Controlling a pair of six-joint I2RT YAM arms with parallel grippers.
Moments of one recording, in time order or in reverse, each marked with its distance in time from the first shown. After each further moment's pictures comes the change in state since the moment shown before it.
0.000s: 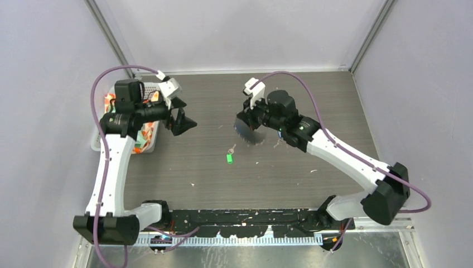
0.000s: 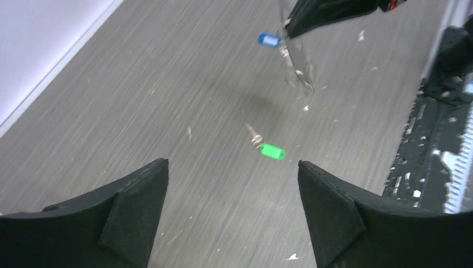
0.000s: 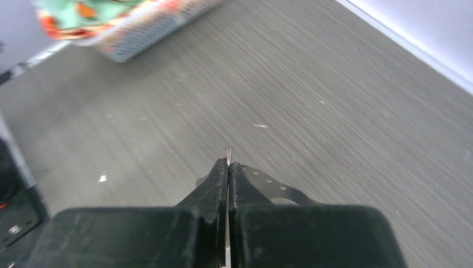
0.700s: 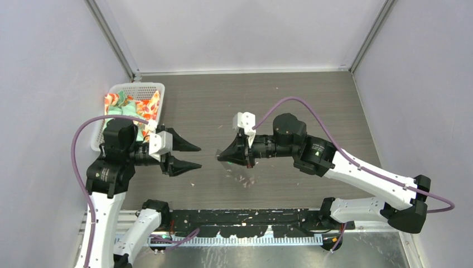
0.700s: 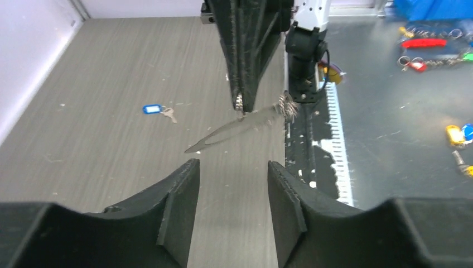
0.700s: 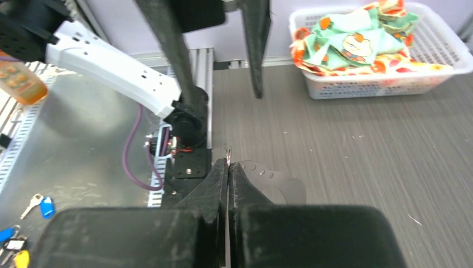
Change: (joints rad) left arm -0.141 -0.422 -0.154 -0.107 0.356 0.044; right arm 0.330 -0.229 0.002 -0.032 -0.344 -0.026
